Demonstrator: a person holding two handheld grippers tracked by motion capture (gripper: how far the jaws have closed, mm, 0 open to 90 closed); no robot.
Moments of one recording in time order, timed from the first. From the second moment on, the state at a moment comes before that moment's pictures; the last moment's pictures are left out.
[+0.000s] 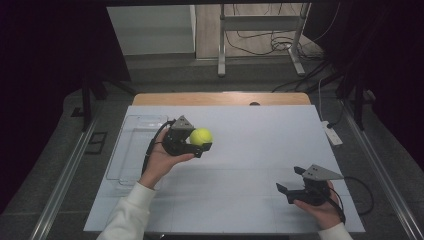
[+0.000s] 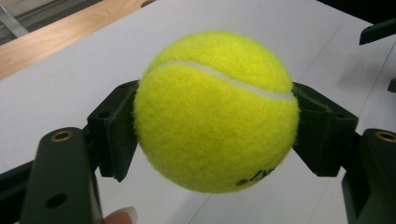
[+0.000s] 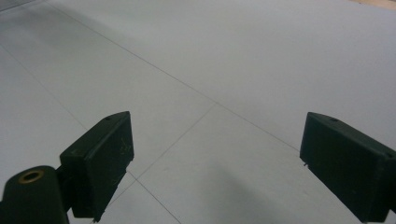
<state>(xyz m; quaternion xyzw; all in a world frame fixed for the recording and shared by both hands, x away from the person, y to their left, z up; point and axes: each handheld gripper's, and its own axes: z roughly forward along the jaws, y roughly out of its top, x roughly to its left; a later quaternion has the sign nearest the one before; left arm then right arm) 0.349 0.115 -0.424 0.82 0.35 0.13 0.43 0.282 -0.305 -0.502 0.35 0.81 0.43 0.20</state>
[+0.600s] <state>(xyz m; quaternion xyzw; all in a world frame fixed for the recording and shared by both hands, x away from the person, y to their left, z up) 0.348 0.132 -0.416 0.81 0.36 0.14 0.44 0.282 -0.305 -0.501 0.35 0.81 0.43 0.20</state>
